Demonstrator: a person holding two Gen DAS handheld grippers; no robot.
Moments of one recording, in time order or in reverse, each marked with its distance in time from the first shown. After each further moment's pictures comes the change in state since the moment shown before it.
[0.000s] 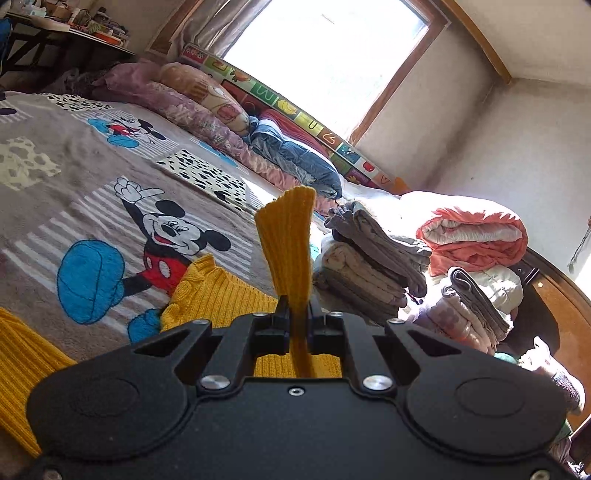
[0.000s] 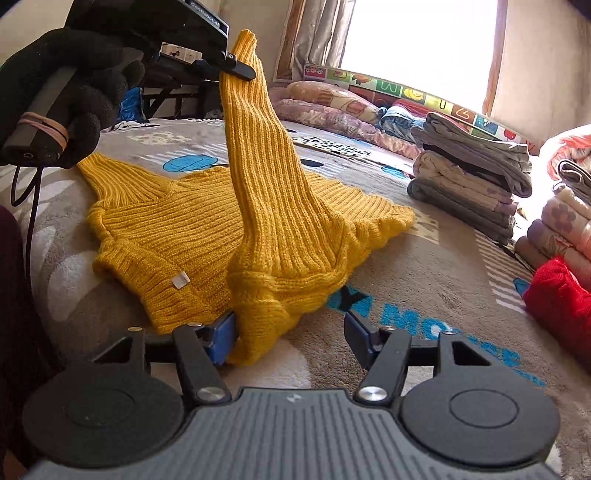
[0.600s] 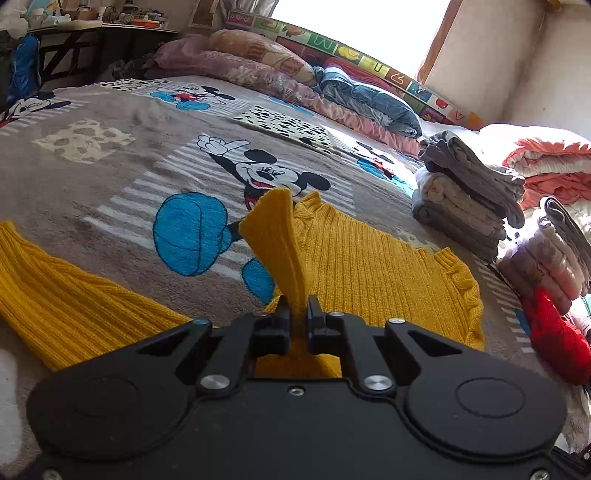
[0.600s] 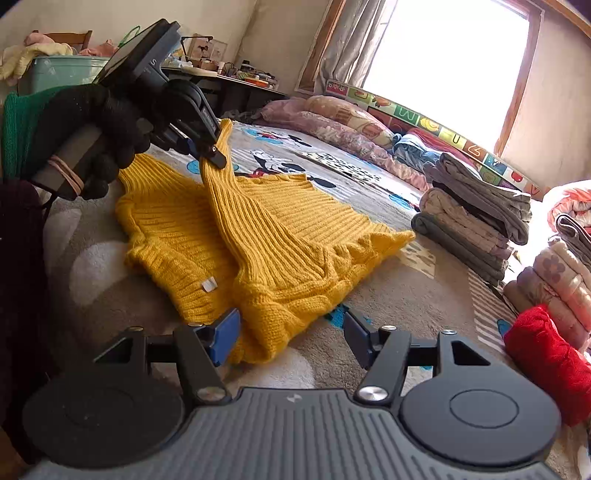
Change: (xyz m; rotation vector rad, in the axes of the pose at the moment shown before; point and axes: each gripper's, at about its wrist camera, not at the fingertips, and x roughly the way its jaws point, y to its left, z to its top) left arm 0.010 0.037 -0.026 0.125 0.158 0.282; right arm -0.028 0.022 0.014 -0.135 -0.035 -0.006
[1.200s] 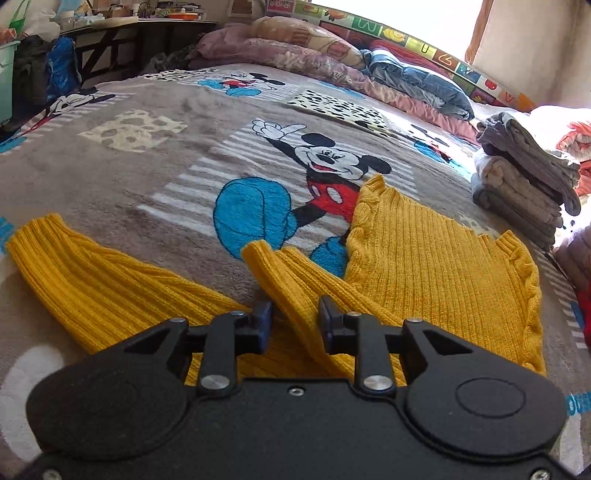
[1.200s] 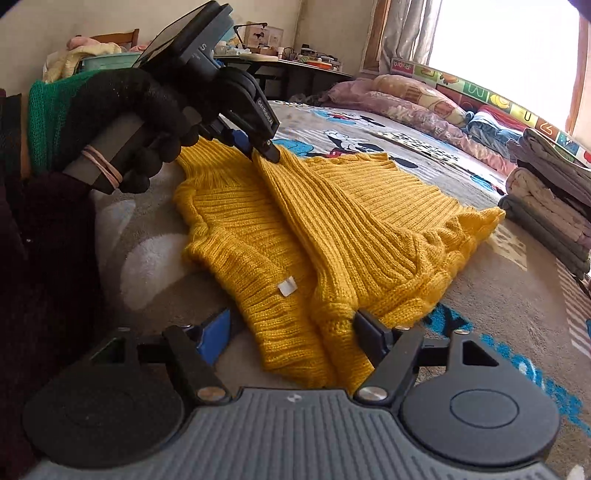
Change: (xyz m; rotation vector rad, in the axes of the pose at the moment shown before) left arm 0.010 0.012 0.003 -0.007 0.035 0.229; right arm 0.035 0.011 0.001 0.025 0.057 0.257
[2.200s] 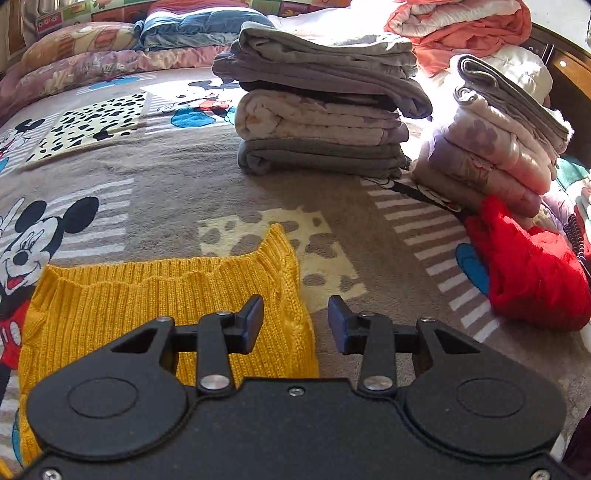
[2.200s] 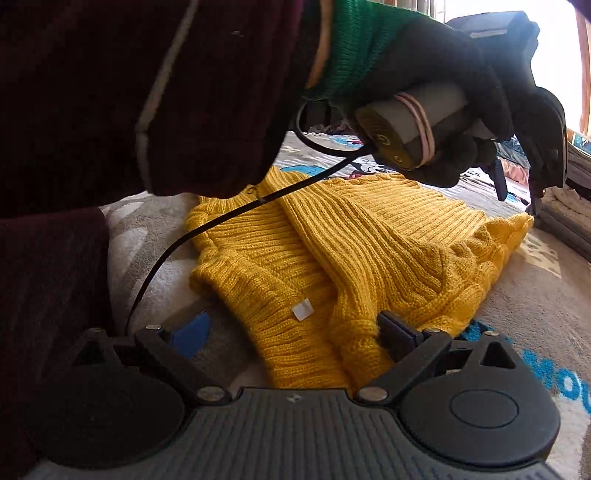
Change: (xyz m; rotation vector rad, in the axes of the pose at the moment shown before) left arm 0.104 -0.263 0.053 0.461 0.229 -0.402; right arm 0.017 -0.009 -0.008 0.047 -0.109 0.112
